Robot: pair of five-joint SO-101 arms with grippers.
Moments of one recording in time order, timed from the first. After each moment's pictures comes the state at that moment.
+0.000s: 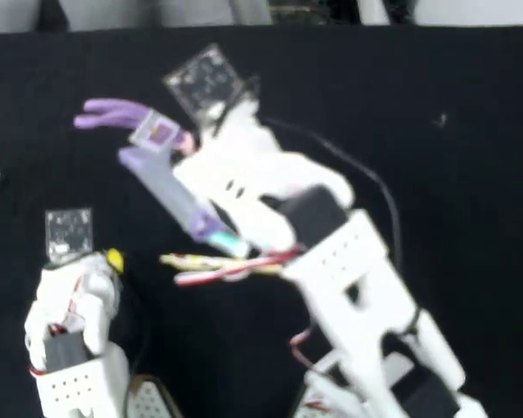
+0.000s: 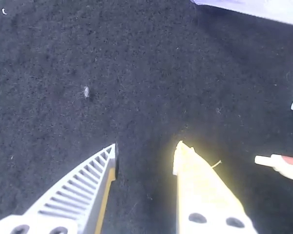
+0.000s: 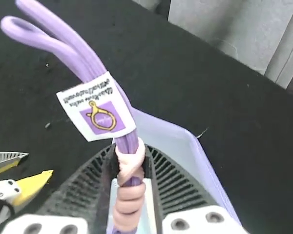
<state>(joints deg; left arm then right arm) -22.3 -104.3 95.3 58.6 -14.0 -36.6 -26.1 10.1 60.2 7.6</state>
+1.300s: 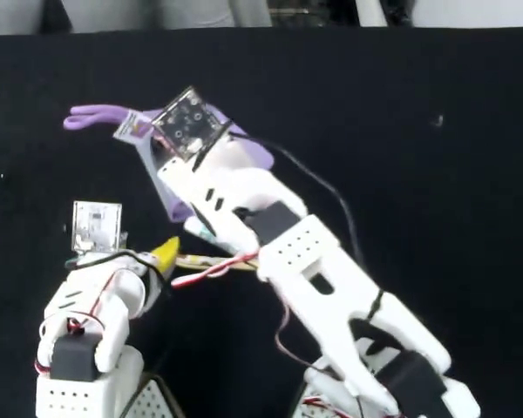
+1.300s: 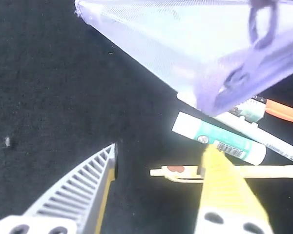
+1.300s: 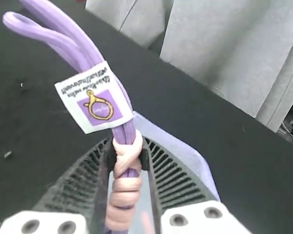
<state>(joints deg) -1.1 -104.7 82.6 64.9 -1.5 -37.1 -20.7 36.3 14.6 13.5</state>
